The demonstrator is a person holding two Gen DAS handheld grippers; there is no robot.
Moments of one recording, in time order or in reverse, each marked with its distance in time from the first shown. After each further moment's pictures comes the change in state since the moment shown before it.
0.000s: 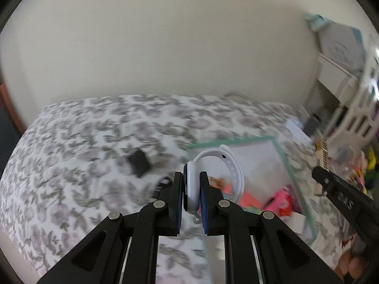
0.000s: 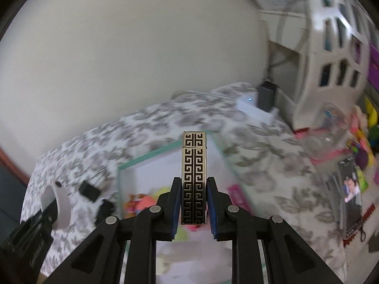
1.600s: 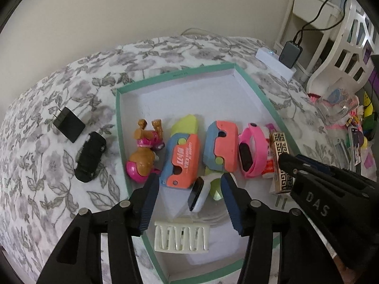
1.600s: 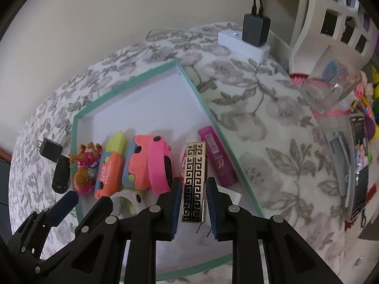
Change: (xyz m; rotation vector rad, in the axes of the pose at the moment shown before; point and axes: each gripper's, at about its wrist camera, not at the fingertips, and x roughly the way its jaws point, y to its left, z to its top) left arm 0.070 -0.070 -0.049 0.133 0.249 -0.076; right arm 0.062 -0.026 -0.036 -0.045 0.279 -0.060
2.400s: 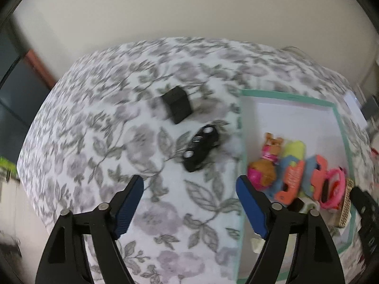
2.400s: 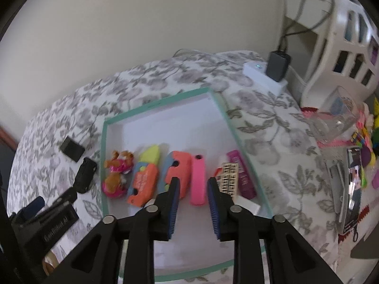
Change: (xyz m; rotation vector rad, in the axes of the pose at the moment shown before) left arm -0.020 0.104 -0.002 -0.352 0.054 0.340; right arm -0.024 0.053 -0.002 -0.130 -0.075 0.017
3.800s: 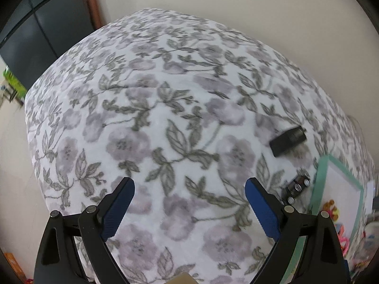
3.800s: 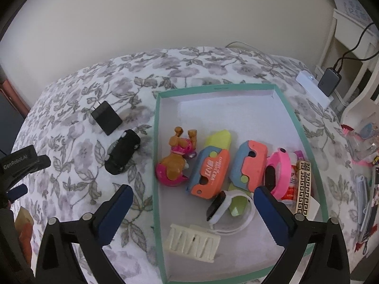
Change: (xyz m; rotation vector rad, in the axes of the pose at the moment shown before) left arm 0.039 0.162 0.013 -0.439 0.082 0.023; right arm 0.019 0.085 -0.017 -0.150 0.014 0.079
